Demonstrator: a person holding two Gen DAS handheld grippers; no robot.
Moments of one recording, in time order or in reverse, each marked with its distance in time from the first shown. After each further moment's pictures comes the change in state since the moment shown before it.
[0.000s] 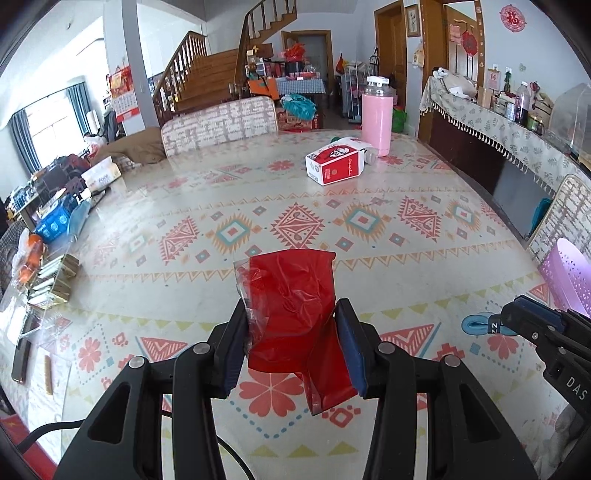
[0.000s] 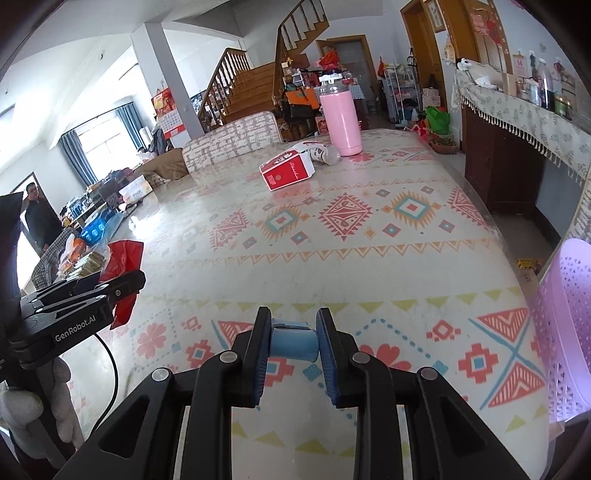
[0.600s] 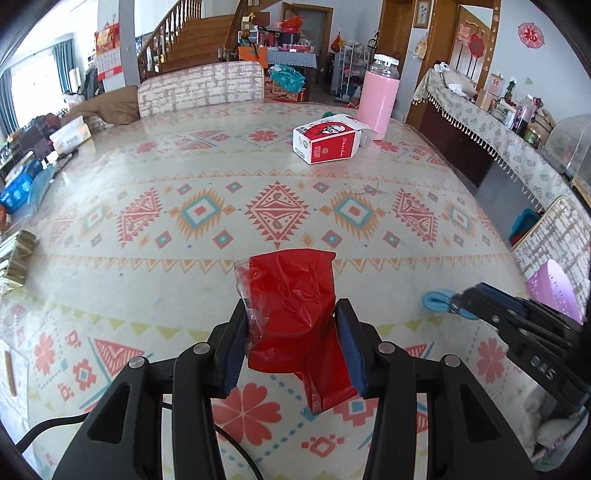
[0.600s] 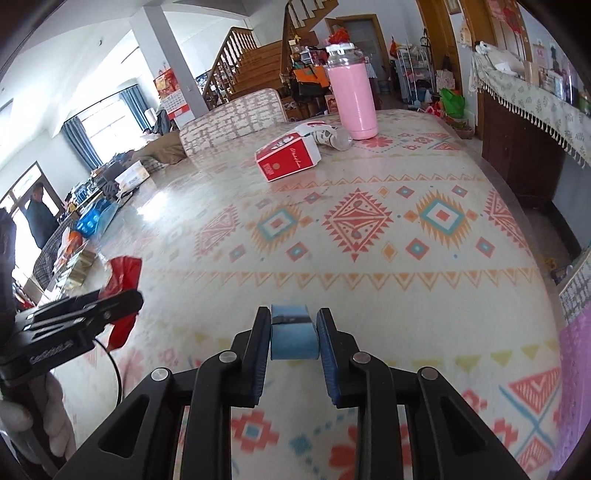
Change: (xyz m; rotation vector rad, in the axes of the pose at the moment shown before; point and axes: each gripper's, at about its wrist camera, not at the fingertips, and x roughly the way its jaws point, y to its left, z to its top) left arm 0.048 0.010 0.018 -0.087 0.124 -0.124; right arm 0.063 -0.011 0.038 -0.023 0.095 0.036
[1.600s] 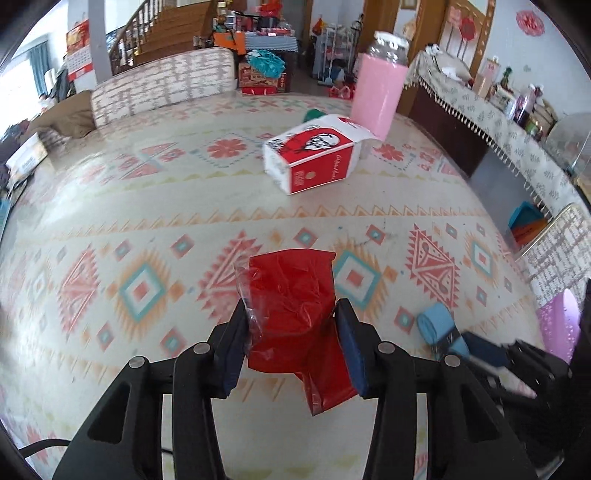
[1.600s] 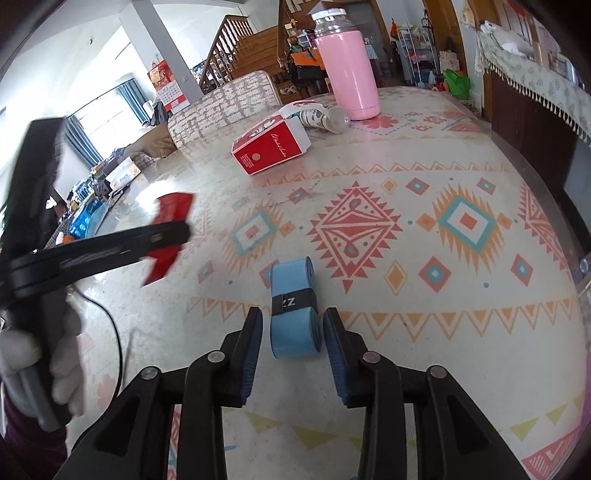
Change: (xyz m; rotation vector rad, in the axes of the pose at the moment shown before) left arm 0.085 -0.006 0.084 0.034 0.069 -0.068; right arm 0.060 -0.028 0.032 0.033 0.071 0.034
